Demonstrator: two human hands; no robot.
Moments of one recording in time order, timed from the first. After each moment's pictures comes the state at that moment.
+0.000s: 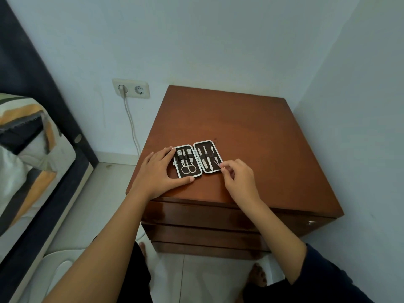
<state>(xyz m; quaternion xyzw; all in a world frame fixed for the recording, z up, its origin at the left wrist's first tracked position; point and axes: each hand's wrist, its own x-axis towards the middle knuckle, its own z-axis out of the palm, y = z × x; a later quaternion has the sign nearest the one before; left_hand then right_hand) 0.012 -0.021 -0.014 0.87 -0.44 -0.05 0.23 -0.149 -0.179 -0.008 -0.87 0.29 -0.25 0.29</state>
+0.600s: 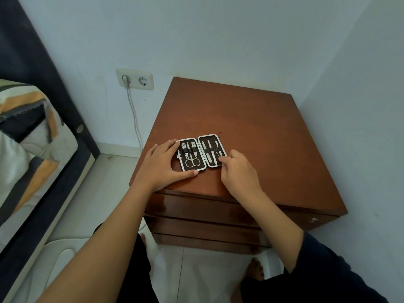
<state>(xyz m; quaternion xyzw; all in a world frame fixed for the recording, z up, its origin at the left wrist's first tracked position) 0.013 -0.022 -0.018 0.87 -0.44 -0.04 0.23 -0.139 -0.165 0.012 -0.94 0.27 -0.14 0.12</state>
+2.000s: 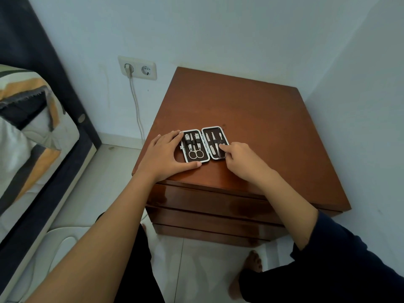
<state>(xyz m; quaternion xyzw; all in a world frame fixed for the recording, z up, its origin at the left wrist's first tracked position) 0.015 -0.022 -0.020 0.86 -0.45 -0.03 0.24 -0.128 -0.184 0.029 -0.95 0.23 0.02 0.19</state>
